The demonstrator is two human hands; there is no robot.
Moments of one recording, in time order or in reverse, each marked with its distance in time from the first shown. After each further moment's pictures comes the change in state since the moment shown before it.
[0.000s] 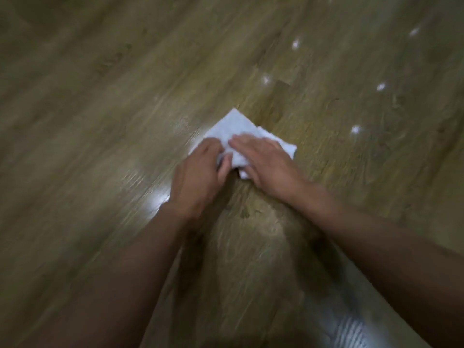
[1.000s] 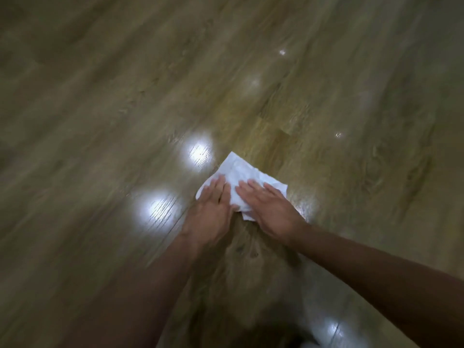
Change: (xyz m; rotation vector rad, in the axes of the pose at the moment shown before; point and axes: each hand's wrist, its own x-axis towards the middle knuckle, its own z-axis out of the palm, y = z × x) left_hand 0.017 -0.018 -0.026 0.264 -0.522 0.089; right_hand 0.011 -0.018 -0.021 -0.027 -0.257 0.044
